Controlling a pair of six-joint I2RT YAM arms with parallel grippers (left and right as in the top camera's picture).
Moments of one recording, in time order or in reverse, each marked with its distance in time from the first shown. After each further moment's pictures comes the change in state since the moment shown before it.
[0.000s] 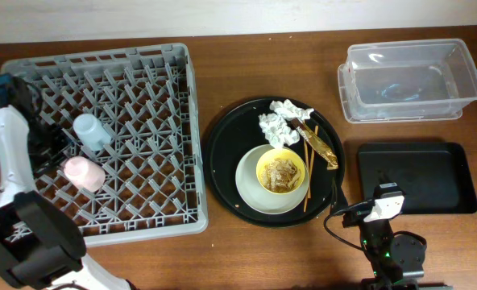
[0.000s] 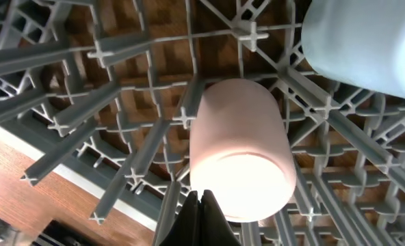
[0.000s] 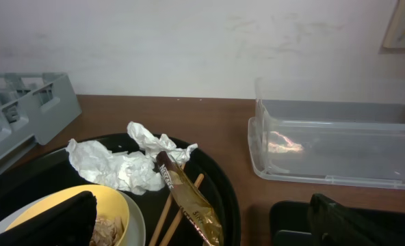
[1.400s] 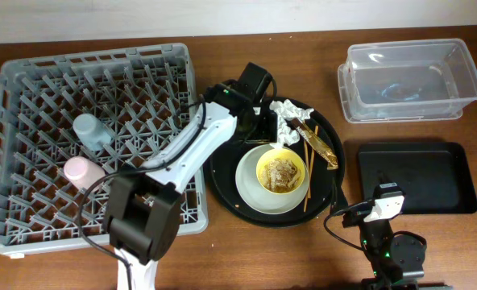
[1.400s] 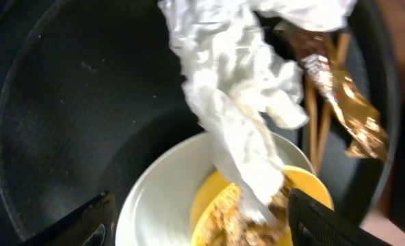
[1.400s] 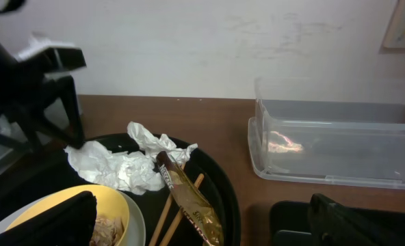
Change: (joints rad) left arm -1.022 0.177 0.050 0.454 0.223 -0.159; right arm 0.000 0.000 0.000 0.000 0.000 -0.001
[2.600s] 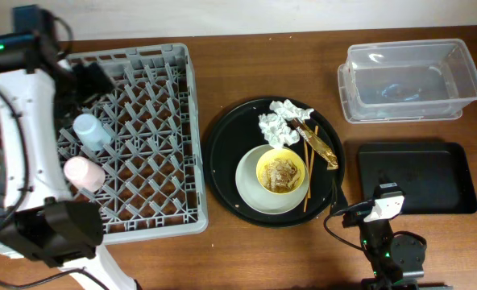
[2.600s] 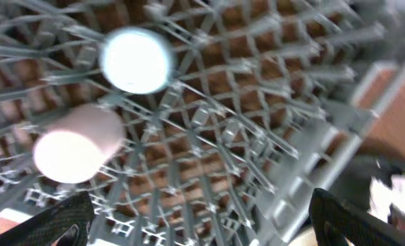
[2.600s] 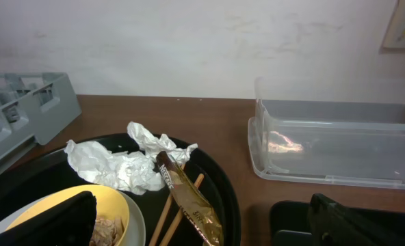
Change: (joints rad) left arm 0.780 -0.101 0.463 -0.636 -0.105 0.034; right arm 0.000 0.000 0.000 0.000 0.000 0.001
